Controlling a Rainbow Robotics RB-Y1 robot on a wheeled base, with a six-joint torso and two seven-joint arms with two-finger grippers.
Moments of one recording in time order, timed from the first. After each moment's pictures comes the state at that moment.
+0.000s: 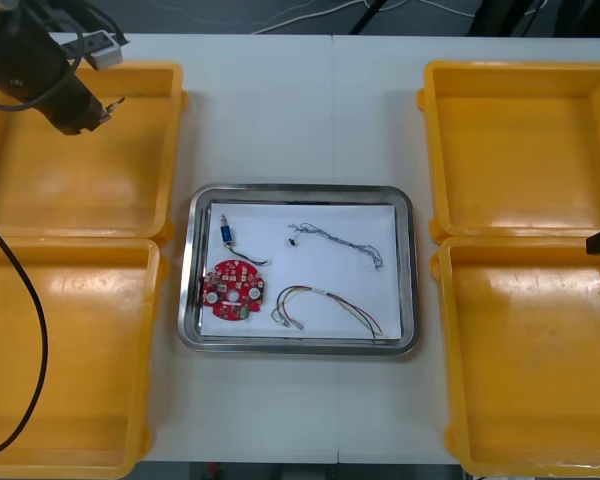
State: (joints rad) right arm -0.25 -0.78 -0.31 -2.12 -0.87 1.92 1.17; left arm -1.11 0.57 0.14 -0.86 0.45 1.54 -2.46
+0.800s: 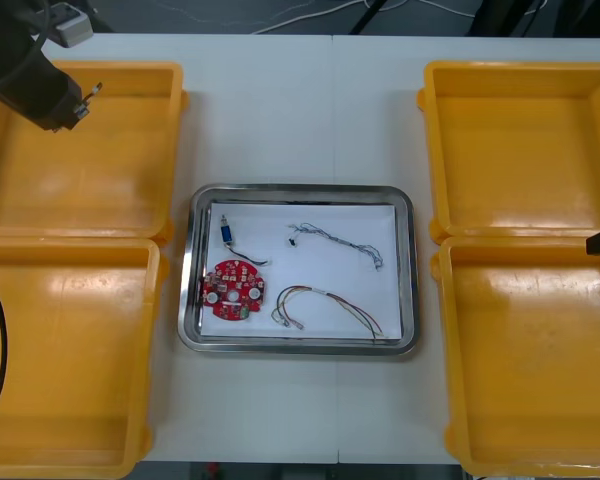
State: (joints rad) right arm -0.25 -0.78 -0.31 -2.12 -0.87 1.92 1.17; left arm -0.94 0.61 0.16 -1.41 0.53 1.91 -1.98
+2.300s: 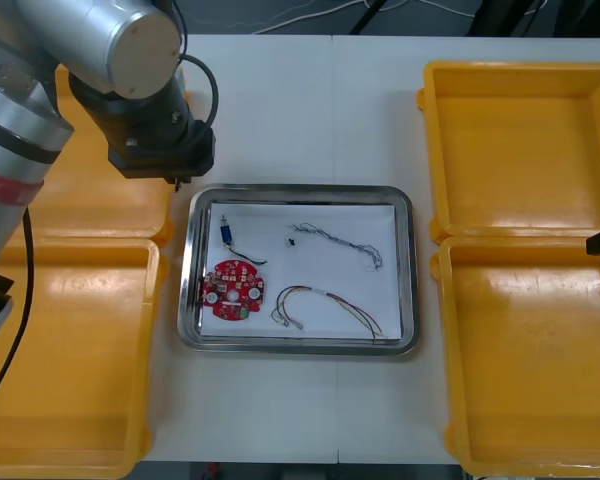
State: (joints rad) right arm -0.25 -0.78 -0.31 -2.12 -0.87 1.92 1.17; left arm -0.92 0.54 -0.35 -1.64 0.66 1.91 -0.84
